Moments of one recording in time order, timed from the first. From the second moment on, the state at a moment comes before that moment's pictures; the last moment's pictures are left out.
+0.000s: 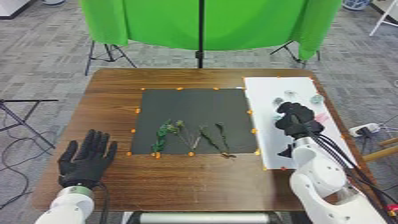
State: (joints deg) left arm 125.6 -64.8 -92.3 -122.4 -15.7 20.7 23.4; right arm -97.5 -60.9 76.7 -105.4 -146.3 0.7 27.0
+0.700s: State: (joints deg) left arm 125.6 -64.3 -92.3 -121.4 -4.3 16.4 21.9; right arm -95.3 -61.7 72.8 -101.8 -146.9 10.9 27.2
